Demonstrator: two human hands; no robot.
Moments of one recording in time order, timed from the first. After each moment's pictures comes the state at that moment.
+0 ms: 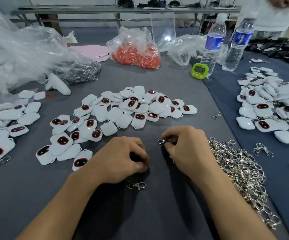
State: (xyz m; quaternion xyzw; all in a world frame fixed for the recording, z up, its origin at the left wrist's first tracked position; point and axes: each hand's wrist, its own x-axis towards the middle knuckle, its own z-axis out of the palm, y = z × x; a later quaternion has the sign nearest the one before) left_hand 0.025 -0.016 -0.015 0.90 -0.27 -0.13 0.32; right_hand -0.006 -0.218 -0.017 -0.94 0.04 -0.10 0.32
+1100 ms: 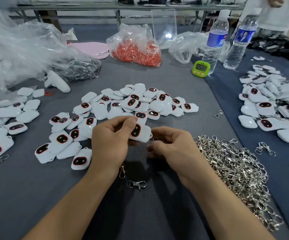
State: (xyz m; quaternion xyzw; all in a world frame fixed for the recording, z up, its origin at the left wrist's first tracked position) left_hand 0.029 -0.041 -0.024 0.72 0.03 0.10 0.69; right_hand -0.009 -0.190 -0.025 -0.66 0.06 0.03 0.75
